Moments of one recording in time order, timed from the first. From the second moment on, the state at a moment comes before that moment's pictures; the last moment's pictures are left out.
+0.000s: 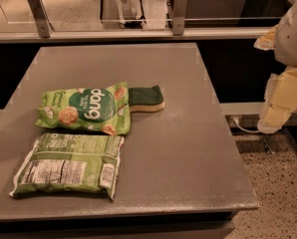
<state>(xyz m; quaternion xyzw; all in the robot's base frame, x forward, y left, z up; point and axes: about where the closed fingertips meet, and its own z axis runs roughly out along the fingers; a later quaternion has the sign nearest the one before) 0.438 -0.216 0.977 -0.60 0.78 -0.04 0.16</state>
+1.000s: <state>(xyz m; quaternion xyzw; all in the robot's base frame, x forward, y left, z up) 0.477 -0.174 0.960 -0.64 0.75 0.01 0.18</state>
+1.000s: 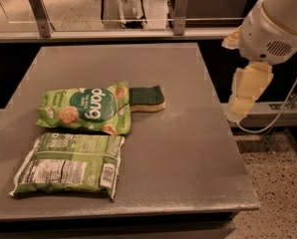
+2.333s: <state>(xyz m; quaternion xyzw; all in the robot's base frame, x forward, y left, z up) 0.539 -0.031 0.868 -0.70 0.70 0.06 0.13</state>
